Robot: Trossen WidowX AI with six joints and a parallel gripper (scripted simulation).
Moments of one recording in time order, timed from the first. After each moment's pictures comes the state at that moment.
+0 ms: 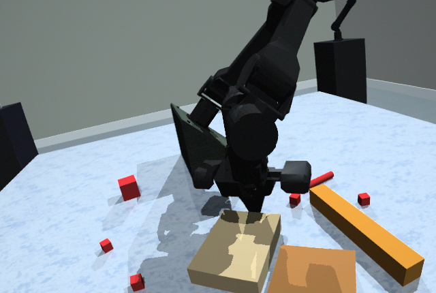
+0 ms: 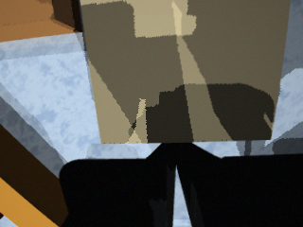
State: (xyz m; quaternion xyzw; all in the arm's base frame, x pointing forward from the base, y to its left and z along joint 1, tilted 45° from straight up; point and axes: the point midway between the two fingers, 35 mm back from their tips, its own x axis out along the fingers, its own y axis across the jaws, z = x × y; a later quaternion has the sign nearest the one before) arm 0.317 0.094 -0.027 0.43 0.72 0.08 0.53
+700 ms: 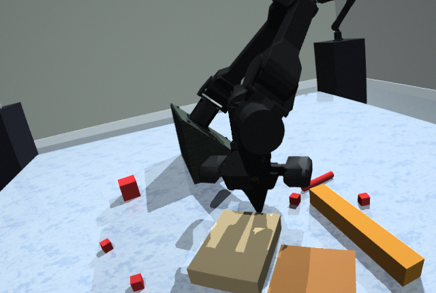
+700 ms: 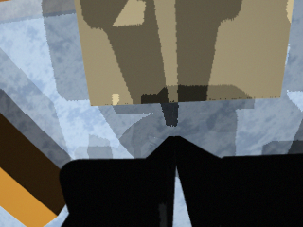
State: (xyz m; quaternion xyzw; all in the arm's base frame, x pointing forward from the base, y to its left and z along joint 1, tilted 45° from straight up) arm 0.296 0.104 -0.019 0.43 0.73 0.08 0.53
